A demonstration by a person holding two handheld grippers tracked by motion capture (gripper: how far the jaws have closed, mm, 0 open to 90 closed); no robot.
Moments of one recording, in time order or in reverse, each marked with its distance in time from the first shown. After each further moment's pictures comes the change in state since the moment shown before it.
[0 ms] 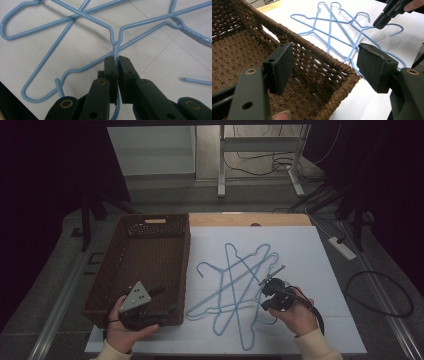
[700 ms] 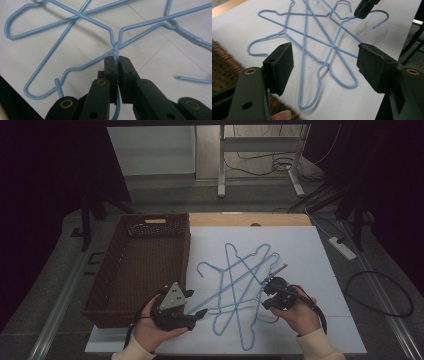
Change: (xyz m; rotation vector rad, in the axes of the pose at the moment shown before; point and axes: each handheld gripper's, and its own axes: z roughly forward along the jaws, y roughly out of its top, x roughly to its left) left arm -0.045 0.031 0.053 0.123 -0.093 0.101; right arm -0.002 0.000 -0.007 -0.008 -0.001 -0.007
